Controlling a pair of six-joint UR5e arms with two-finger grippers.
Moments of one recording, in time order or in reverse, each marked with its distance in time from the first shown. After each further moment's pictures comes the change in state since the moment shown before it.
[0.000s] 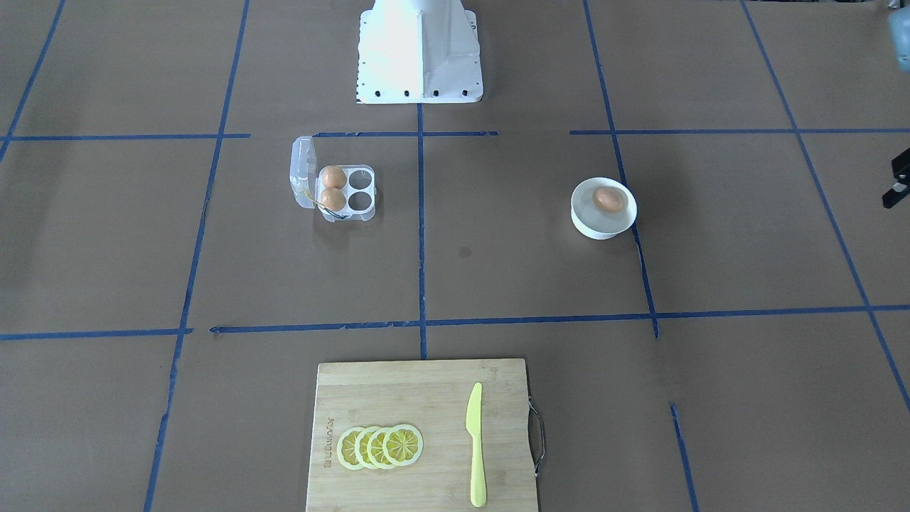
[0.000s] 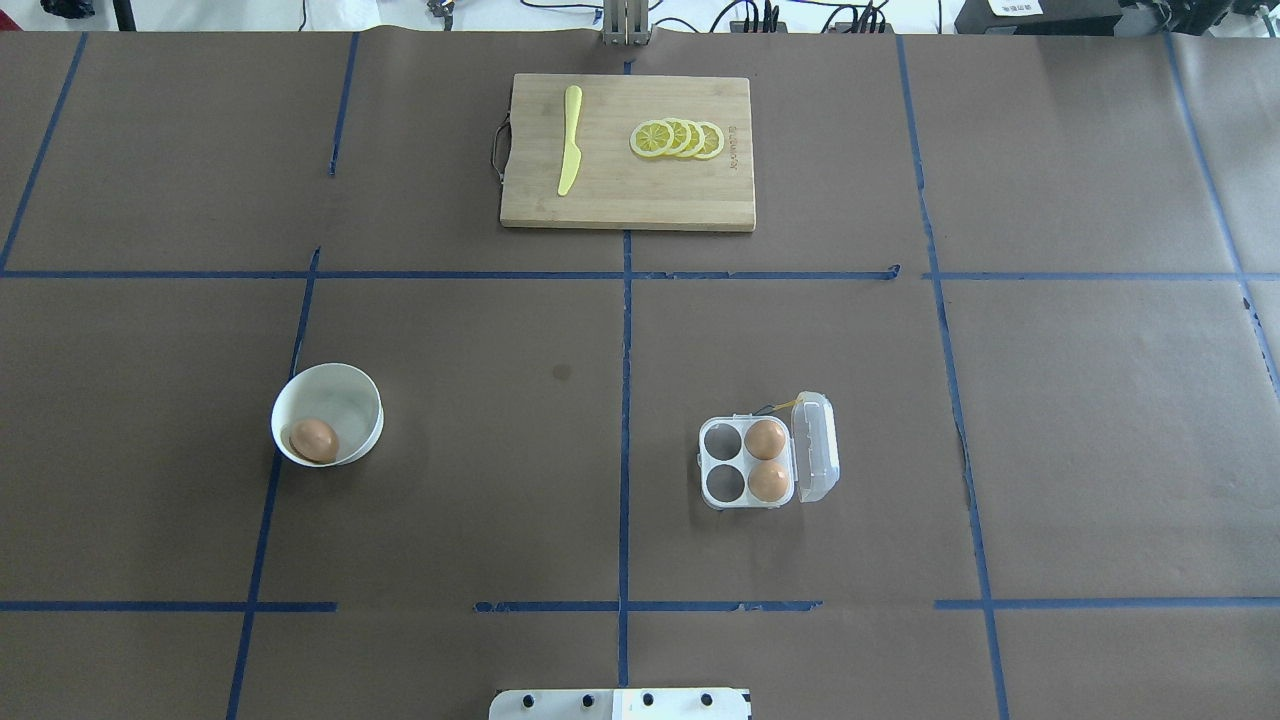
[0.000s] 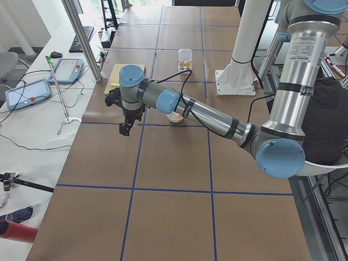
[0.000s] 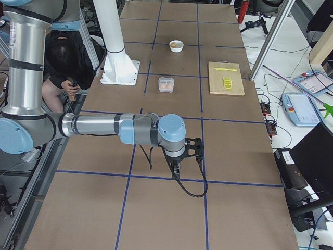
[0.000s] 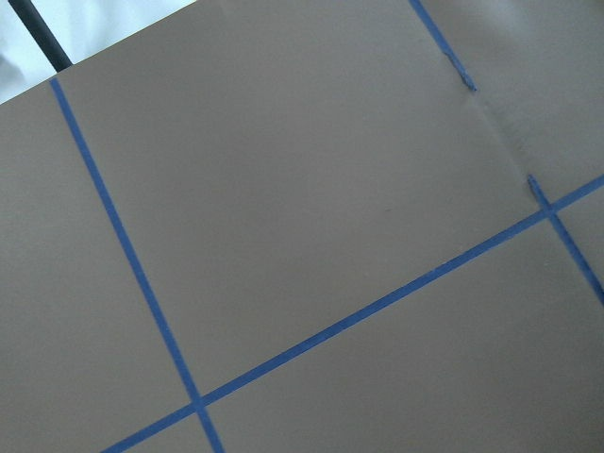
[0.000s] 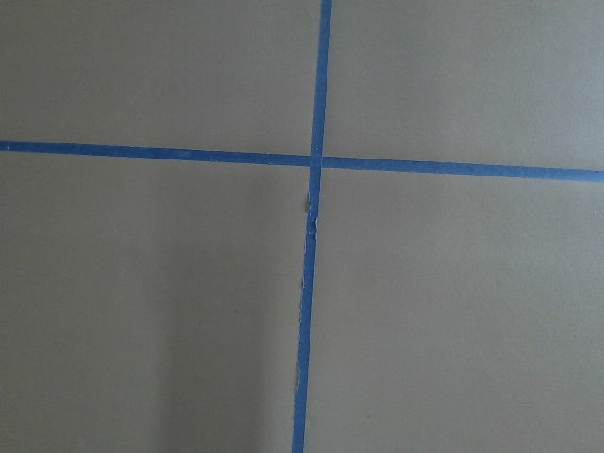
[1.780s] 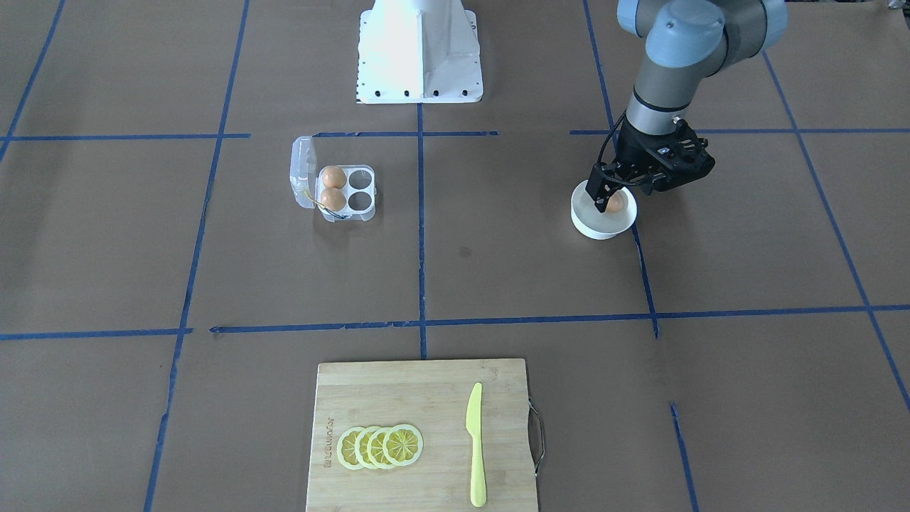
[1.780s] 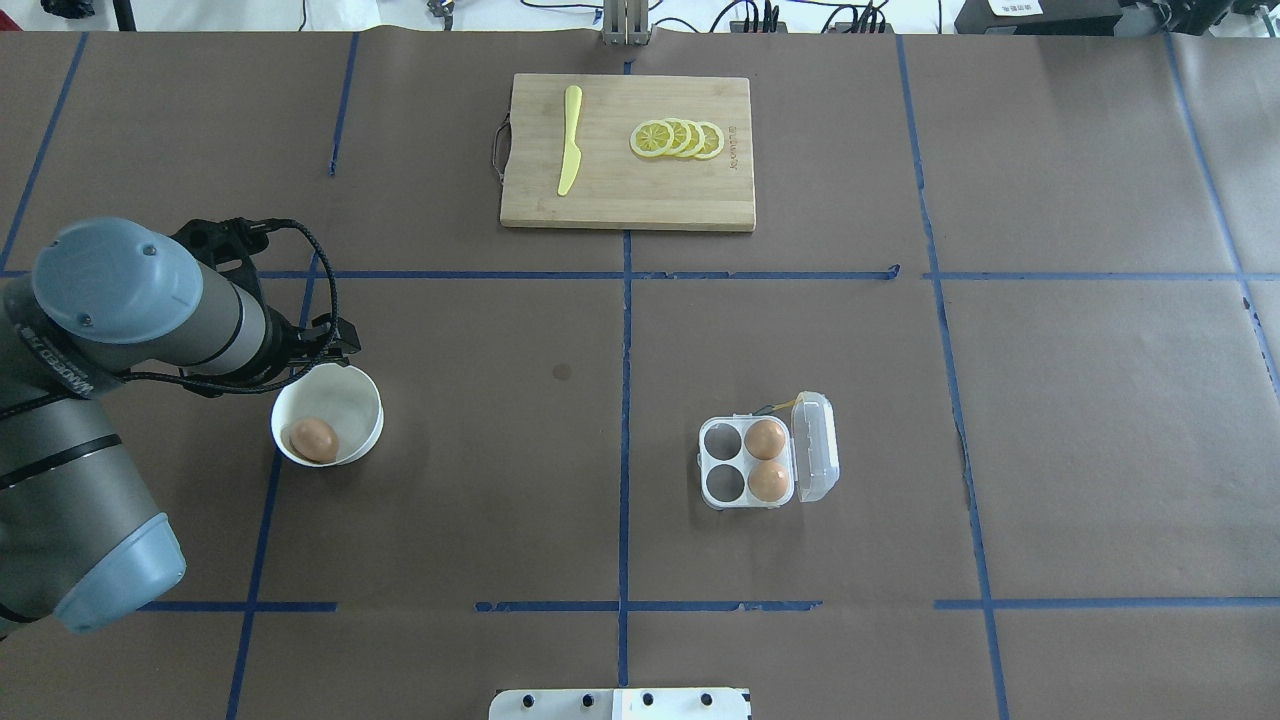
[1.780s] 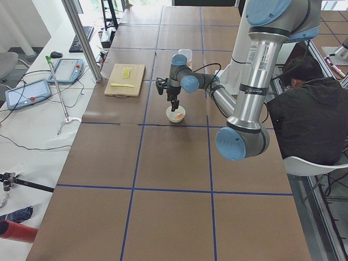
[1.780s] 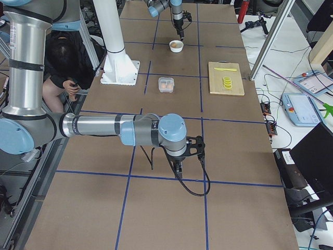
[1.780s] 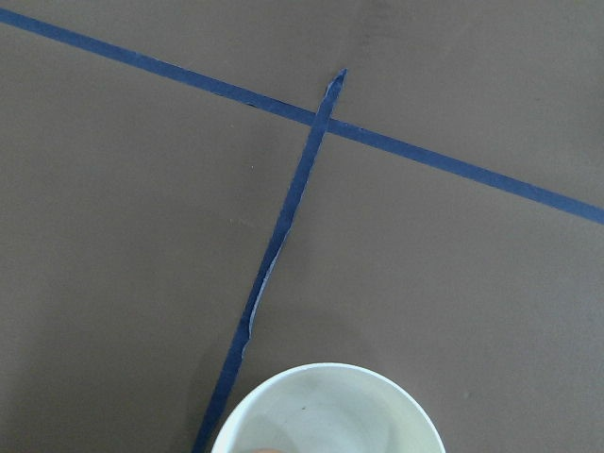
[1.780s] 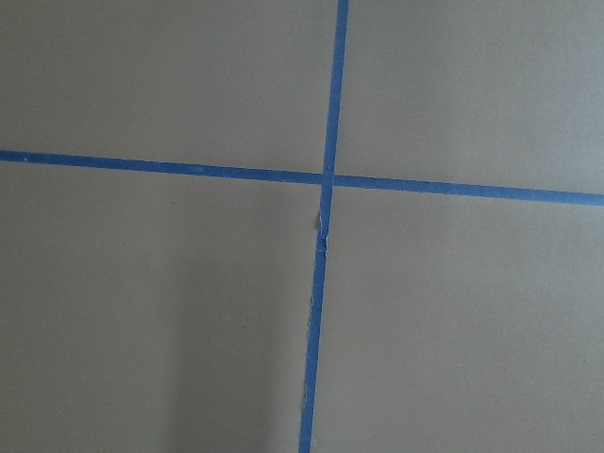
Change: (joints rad) left arm 0.752 -0.070 -0.114 -0.049 0.539 -1.348; right arm 0.000 0.000 -0.008 0.048 0.015 0.006
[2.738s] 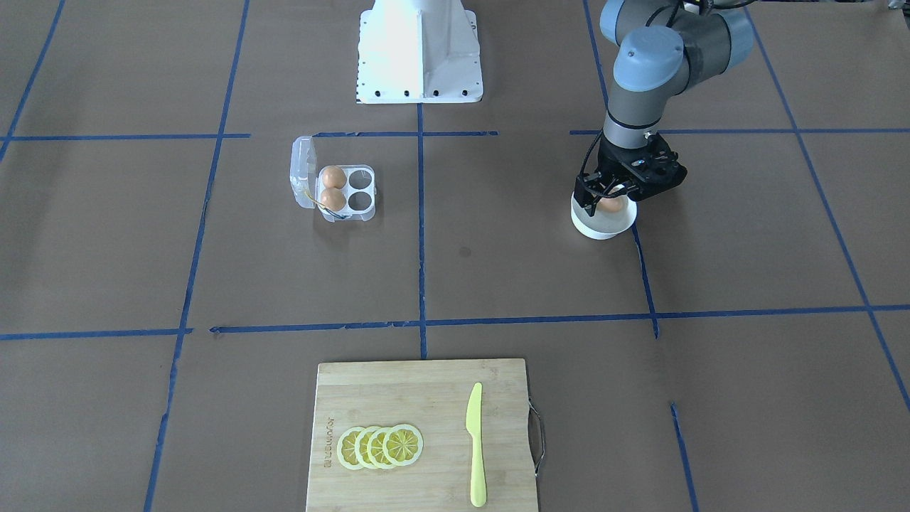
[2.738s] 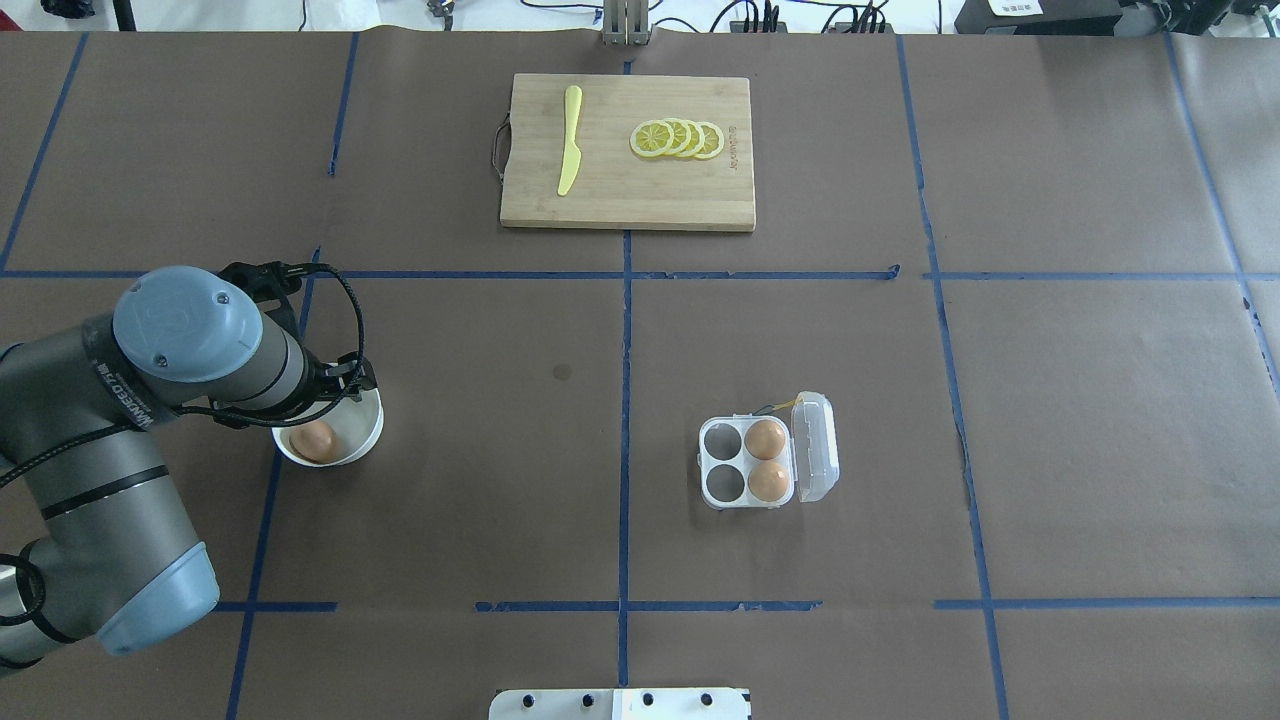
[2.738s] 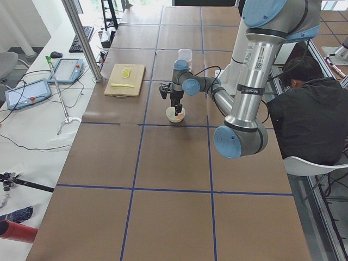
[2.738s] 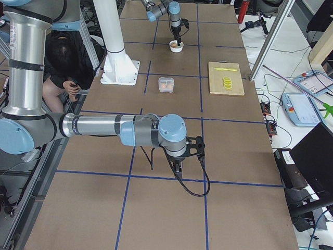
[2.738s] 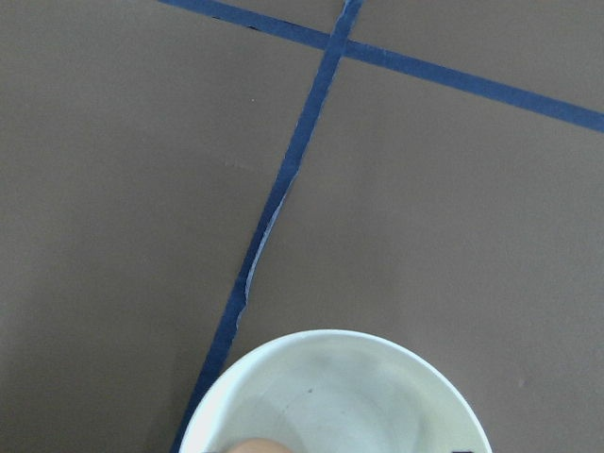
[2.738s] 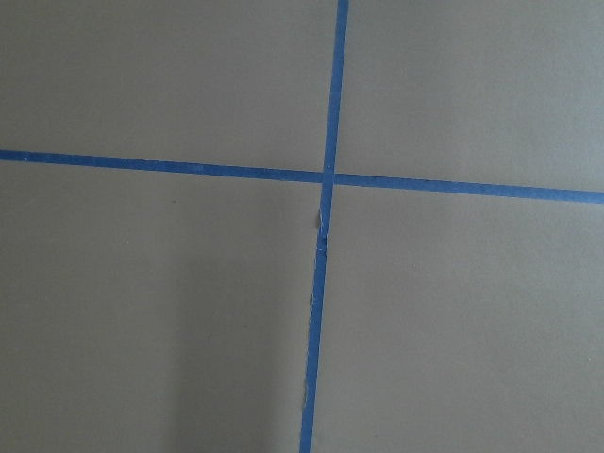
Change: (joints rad) left arm 0.062 -0.011 0.056 0.009 0.020 -0.026; right arm 0.000 -0.001 -0.002 0.000 0.004 0.000
